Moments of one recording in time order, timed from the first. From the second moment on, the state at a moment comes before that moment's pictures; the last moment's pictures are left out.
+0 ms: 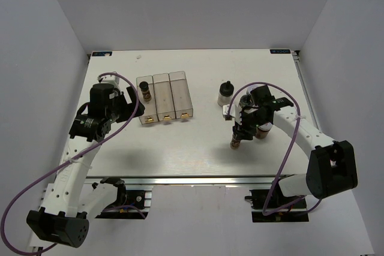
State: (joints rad) left arm -0.20 0.94 1.05 -0.76 -0.01 -0.42; right arm 0.35 1.36 0.95 -0.83 -0.63 -1.11
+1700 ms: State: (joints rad) left arm -0.20 0.71 1.07 -0.90 -0.17 -0.54; right arm 0.92 2.31 2.29 -0.53 -0.35 -0.24
